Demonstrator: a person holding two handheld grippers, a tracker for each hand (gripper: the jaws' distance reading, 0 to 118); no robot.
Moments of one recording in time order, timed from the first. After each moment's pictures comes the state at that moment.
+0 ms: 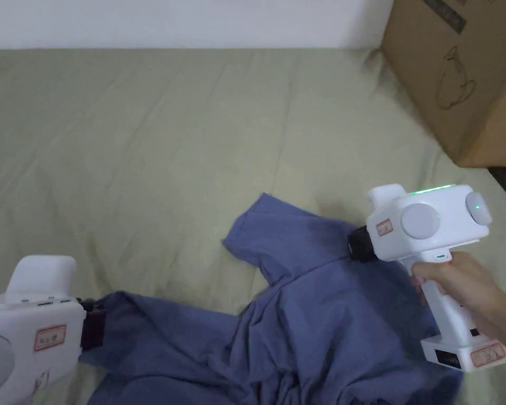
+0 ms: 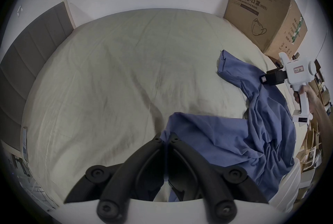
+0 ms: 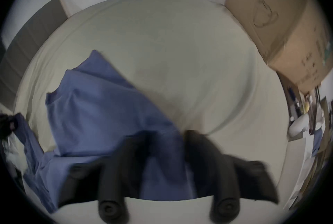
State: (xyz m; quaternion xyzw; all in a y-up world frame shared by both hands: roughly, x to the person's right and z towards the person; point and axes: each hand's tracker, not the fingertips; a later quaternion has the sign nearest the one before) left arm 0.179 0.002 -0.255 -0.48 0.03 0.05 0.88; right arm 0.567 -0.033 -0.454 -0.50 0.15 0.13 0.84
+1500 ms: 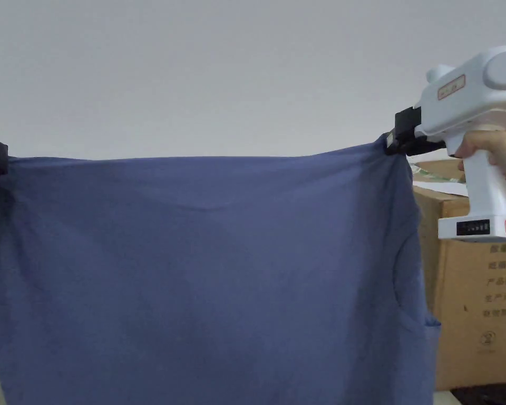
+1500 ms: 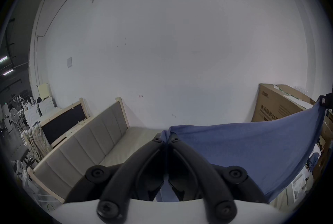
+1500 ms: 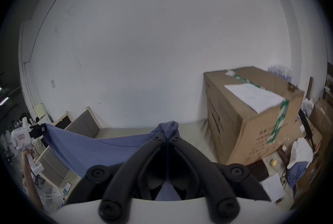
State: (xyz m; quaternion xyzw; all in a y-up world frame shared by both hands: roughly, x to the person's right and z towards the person) left arm 0.077 0.497 -0.351 -0.15 0.20 0.00 0.97; right arm 0.664 0.505 -0.452 -0.18 0.15 -0.08 0.97
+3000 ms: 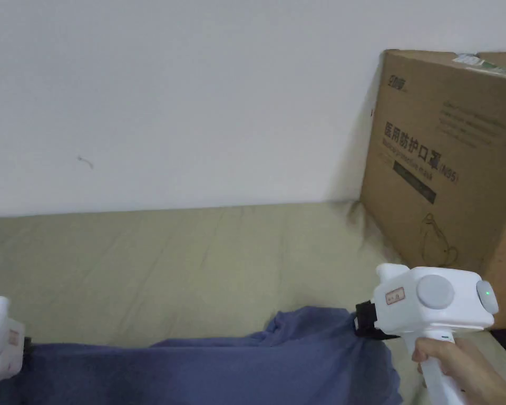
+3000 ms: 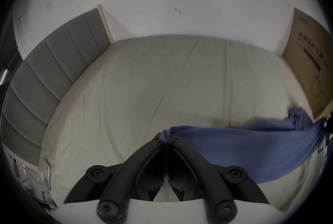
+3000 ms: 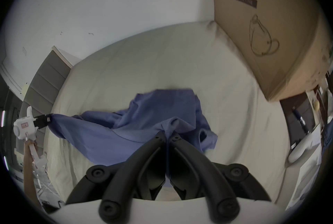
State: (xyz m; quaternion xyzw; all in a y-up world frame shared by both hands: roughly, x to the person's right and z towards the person) left arm 0.047 0.041 -0.477 -0.44 0.21 0.04 0.87; right arm 0.581 0.054 -0.576 -0.47 0.12 -0.06 0.87
